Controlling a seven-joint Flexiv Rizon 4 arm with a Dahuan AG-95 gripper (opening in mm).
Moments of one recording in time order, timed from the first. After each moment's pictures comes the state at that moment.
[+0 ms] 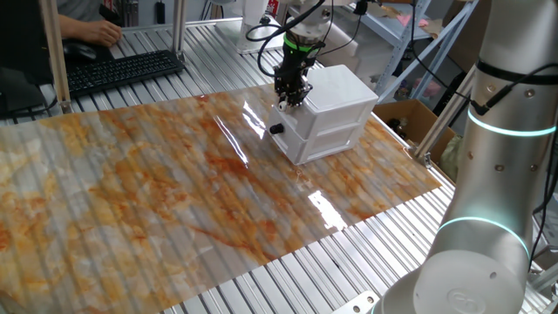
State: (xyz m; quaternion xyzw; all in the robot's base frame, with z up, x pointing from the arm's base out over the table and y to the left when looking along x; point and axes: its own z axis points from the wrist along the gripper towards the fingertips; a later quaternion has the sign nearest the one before) arm 0.599 -0.154 0.148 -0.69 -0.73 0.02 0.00
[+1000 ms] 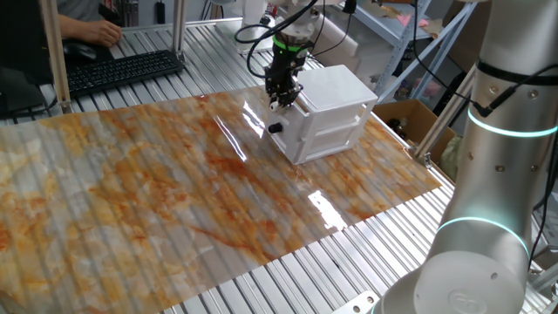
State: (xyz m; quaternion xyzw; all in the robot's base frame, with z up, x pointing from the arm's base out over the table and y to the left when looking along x) arm 0.603 -0.126 0.147 -0.68 -0.73 0.03 0.00
